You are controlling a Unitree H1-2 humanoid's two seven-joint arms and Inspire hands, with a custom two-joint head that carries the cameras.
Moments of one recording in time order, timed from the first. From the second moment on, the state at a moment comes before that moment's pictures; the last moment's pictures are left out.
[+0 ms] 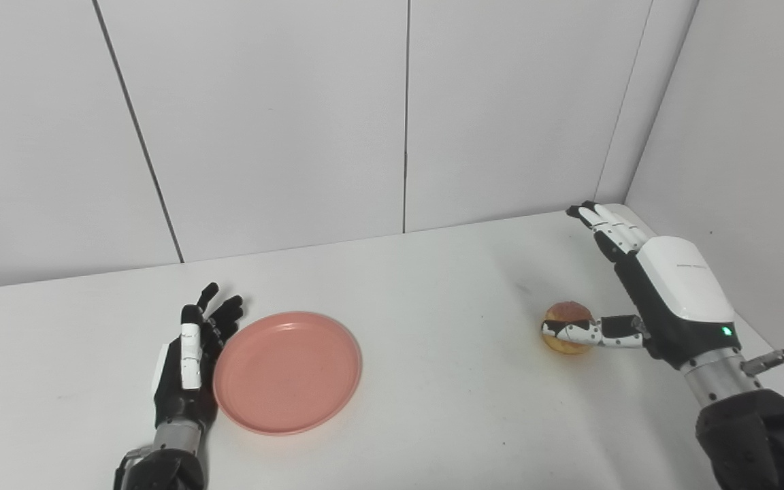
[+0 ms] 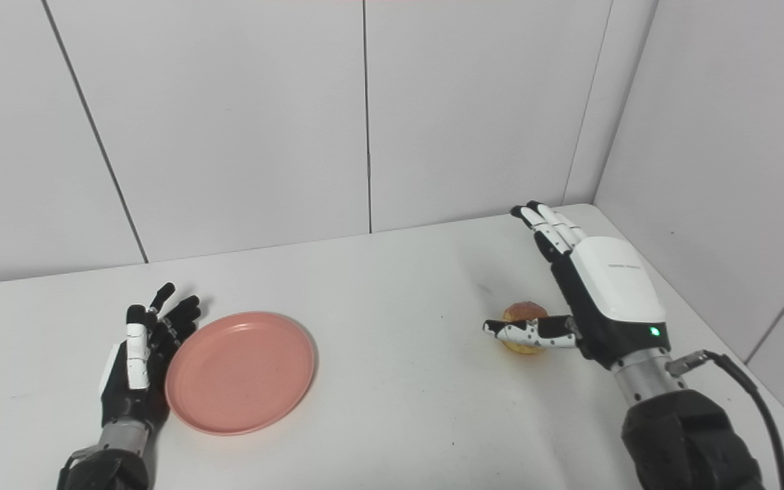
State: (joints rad) left arm -0.48 0.00 0.08 0.50 -0.17 -0.10 -0.09; right arm -0.16 -0.48 -0.18 -0.56 -0.79 0.28 0.34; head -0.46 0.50
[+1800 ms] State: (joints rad) left arm -0.47 0.00 0.06 0.47 -0.17 -0.10 -0.10; right arm -0.45 -0.74 0.19 -0.04 -0.80 0.27 0.55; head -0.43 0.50
